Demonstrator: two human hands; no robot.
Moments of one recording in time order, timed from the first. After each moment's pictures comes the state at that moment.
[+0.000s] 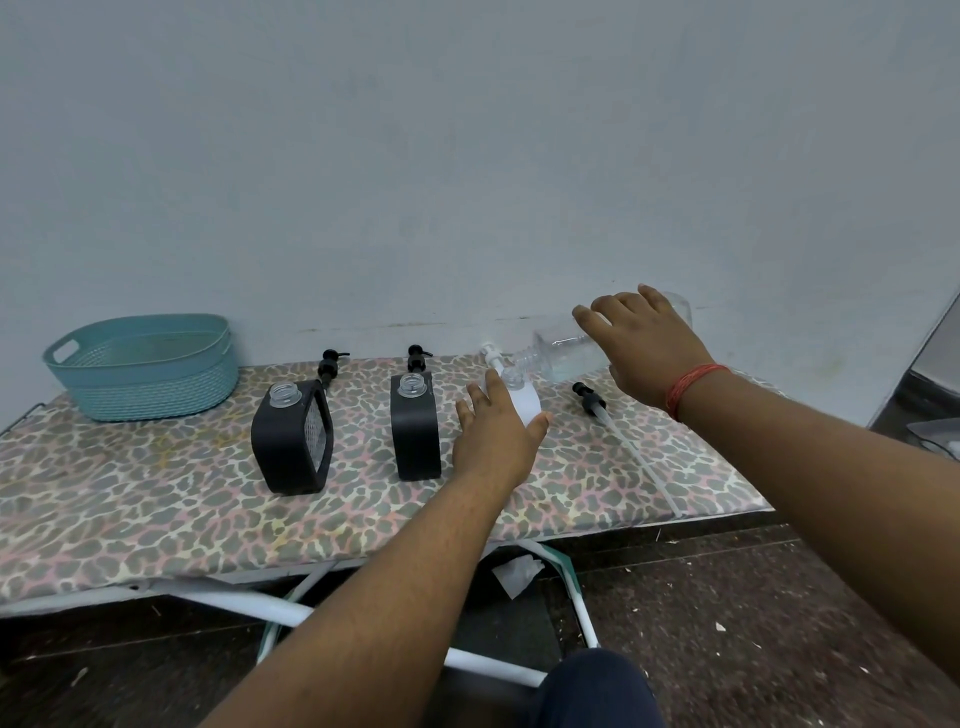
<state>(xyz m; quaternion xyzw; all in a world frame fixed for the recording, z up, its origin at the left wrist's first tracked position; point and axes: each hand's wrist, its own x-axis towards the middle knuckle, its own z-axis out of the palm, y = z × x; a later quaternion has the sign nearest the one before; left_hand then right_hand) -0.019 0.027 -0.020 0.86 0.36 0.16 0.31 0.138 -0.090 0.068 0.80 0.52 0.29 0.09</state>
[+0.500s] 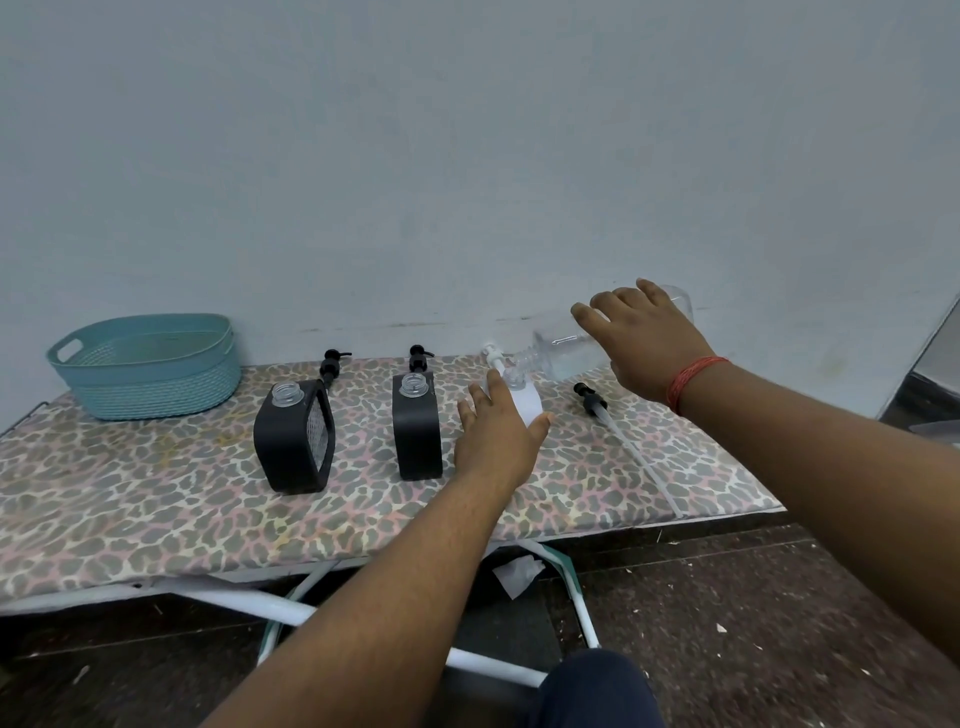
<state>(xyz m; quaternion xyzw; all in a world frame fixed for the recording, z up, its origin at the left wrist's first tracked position) -0.020 0.026 -0.019 0.86 0.36 0.16 0.32 0.137 -0.087 0.074 0.79 0.52 0.30 0.12</state>
